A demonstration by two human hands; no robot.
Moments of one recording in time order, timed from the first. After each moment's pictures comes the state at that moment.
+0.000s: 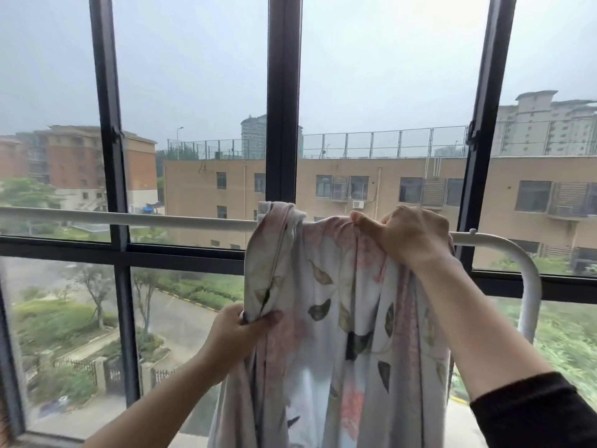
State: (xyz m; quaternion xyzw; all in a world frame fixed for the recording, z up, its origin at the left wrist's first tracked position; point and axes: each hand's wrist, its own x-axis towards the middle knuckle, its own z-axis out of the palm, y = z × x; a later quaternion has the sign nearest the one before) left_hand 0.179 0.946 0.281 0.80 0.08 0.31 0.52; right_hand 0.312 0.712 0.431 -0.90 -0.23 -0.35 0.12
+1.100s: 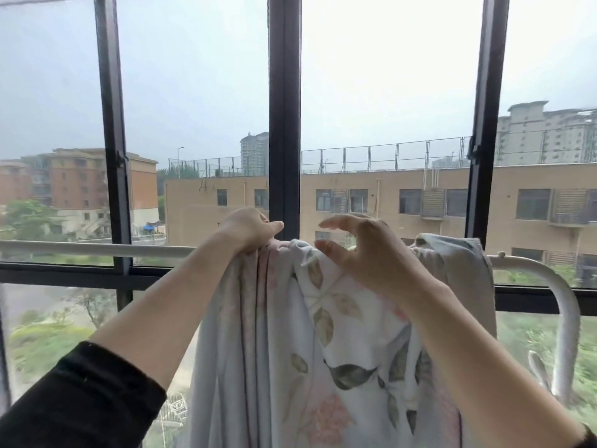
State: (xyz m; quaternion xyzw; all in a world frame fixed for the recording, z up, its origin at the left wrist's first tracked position) left_hand 0.235 0.980 0.470 0.94 0.16 0.27 0.16; right_hand 0.256 0.758 0.441 -0.80 -0.42 -0.30 0.29
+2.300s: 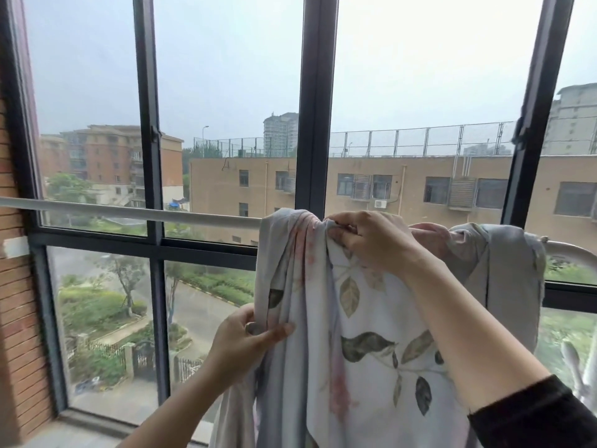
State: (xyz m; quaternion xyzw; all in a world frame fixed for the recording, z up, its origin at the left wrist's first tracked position) left_hand 0.140 0.973 0.281 0.78 0.12 0.31 0.53; right_hand 0.261 0.795 0.434 -0.84 -0.43 -0.26 0.19
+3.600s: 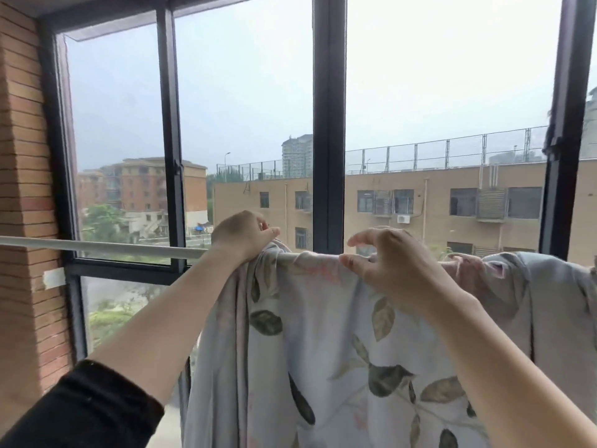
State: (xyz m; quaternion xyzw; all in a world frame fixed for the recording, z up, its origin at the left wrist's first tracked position) left_hand 0.200 1.044 0.464 0.90 0.22 0.36 0.07; right_hand 0.252 0.797 0.443 -0.83 -0.42 -0.26 0.27
